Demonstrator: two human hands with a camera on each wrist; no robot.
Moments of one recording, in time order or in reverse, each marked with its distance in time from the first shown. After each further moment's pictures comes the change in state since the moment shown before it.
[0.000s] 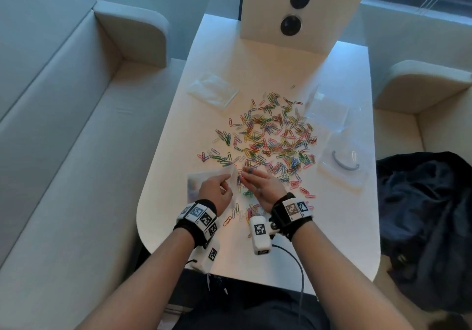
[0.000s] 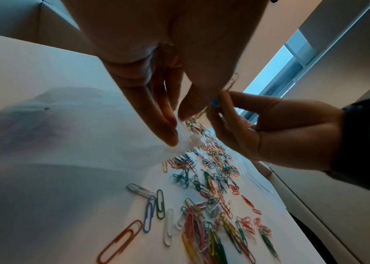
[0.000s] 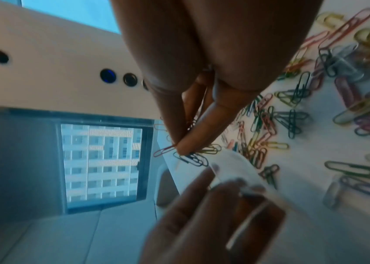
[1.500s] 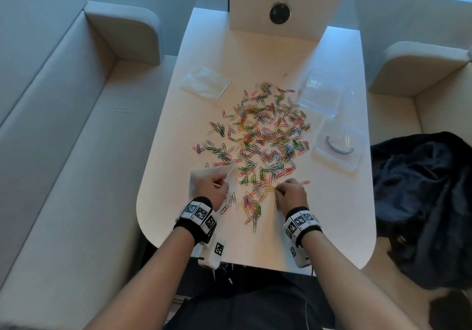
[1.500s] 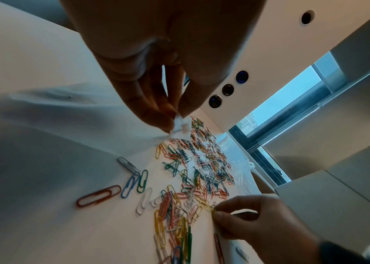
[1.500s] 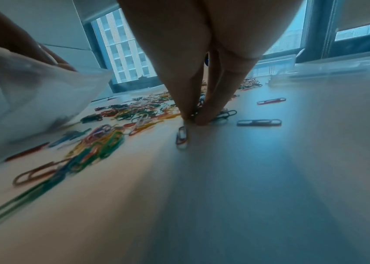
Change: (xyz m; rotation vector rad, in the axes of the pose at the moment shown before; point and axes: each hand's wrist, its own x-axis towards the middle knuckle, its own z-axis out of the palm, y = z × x) left_hand -0.015 -0.011 0.013 -0.109 0.024 -0.112; right_hand -0.009 0.022 -0.118 -1.503 0.436 -0.534
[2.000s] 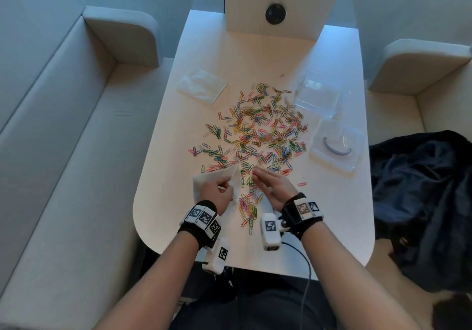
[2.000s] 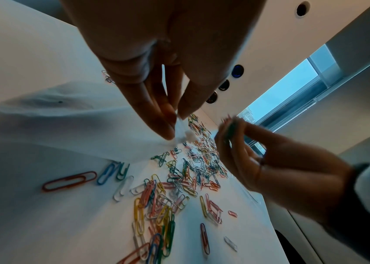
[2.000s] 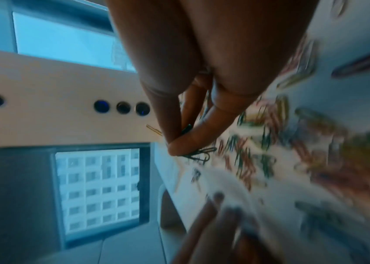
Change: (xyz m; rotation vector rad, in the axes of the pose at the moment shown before) left_hand -0.011 0.018 0.019 0.001 -0.018 0.006; right_hand 0.011 -0.059 -0.034 1.609 -0.392 0.567
